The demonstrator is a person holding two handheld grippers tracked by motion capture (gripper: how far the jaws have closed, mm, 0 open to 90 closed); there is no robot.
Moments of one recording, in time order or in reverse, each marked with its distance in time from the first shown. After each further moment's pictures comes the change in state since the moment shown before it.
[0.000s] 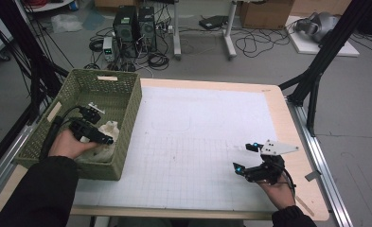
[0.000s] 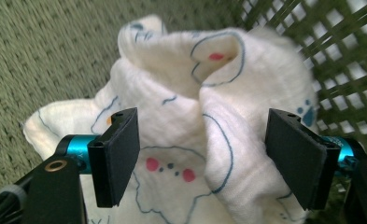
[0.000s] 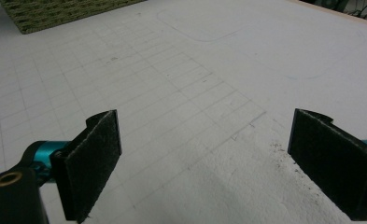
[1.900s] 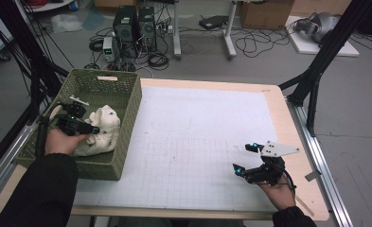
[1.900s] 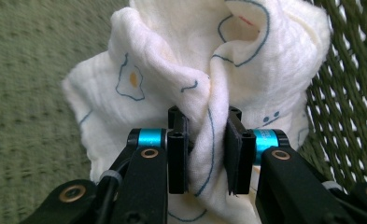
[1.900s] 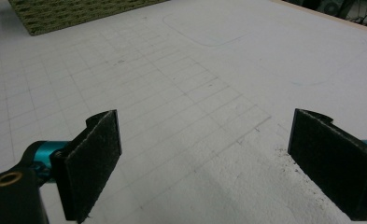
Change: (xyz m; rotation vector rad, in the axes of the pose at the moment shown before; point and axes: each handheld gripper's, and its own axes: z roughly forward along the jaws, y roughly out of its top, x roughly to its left) left arm 0.033 -0.011 -0.021 -0.158 0.001 -0.259; right arm 0.004 0.001 -0.002 -0.014 0.009 -0.019
